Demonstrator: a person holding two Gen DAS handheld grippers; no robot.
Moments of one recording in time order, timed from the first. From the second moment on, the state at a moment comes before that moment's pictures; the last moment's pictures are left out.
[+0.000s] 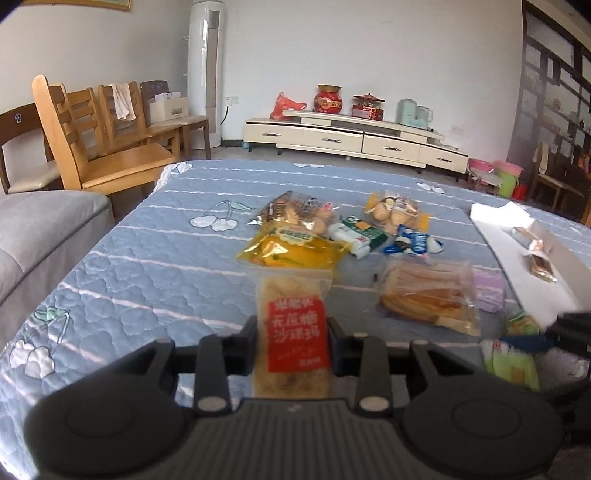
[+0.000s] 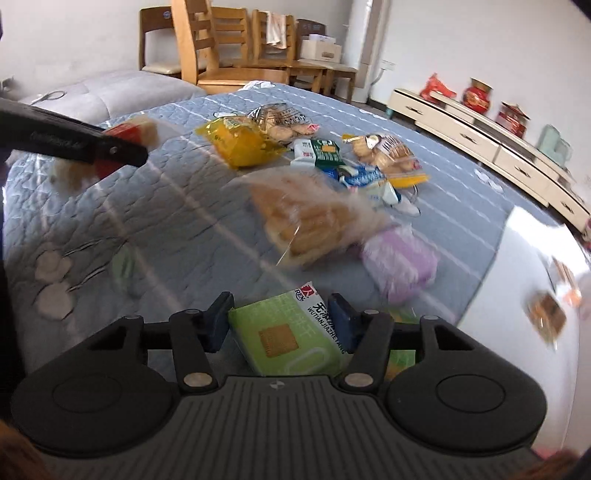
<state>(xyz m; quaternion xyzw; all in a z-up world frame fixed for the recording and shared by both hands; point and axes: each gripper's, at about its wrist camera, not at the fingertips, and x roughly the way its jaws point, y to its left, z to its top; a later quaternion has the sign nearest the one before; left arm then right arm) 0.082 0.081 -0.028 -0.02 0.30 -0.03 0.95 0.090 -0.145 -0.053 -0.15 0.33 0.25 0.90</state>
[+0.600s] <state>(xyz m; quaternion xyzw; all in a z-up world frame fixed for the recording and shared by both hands) 0.037 0.054 -0.004 -0.01 0.26 -0.06 0.96 0.062 -0.174 -0.056 -0.09 0.37 0.22 0.90</state>
